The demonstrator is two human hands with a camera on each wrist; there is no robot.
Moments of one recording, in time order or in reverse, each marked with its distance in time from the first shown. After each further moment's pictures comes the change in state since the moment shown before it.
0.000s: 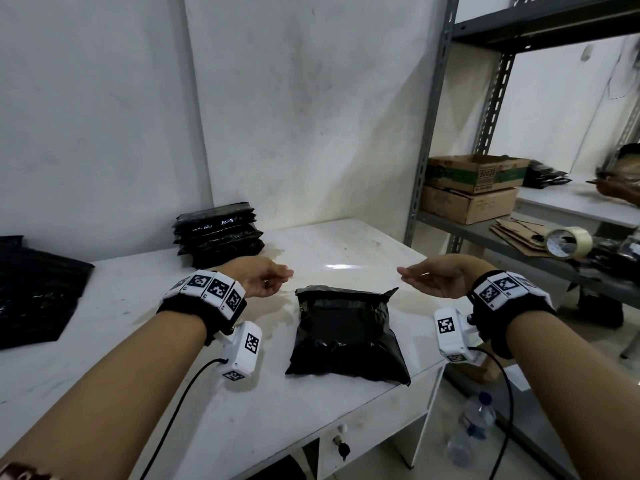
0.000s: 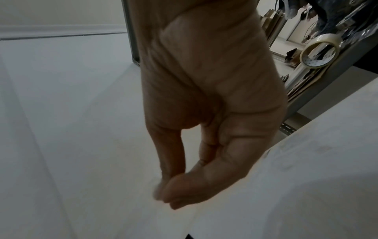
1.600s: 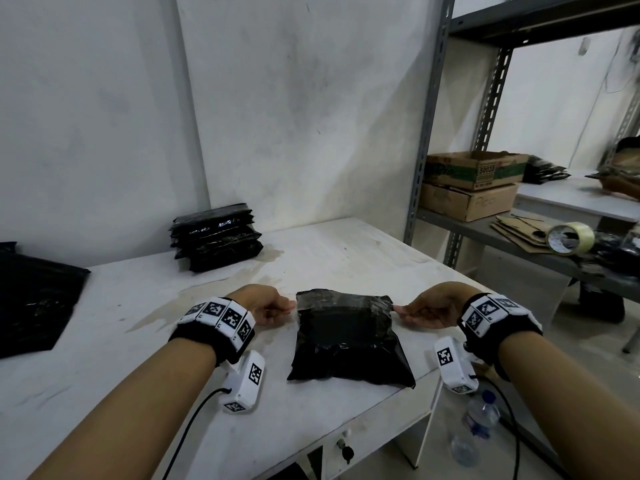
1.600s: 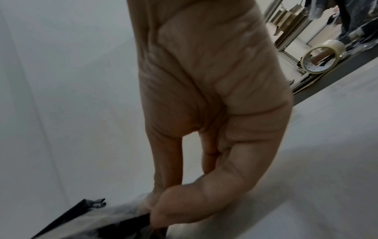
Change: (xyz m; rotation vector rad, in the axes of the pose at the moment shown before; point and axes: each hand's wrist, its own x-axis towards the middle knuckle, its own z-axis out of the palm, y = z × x) left_hand 0.018 -0.038 0.005 0.164 0.052 -0.105; right_hand 0.027 0.039 0.006 -0.176 -0.044 0.237
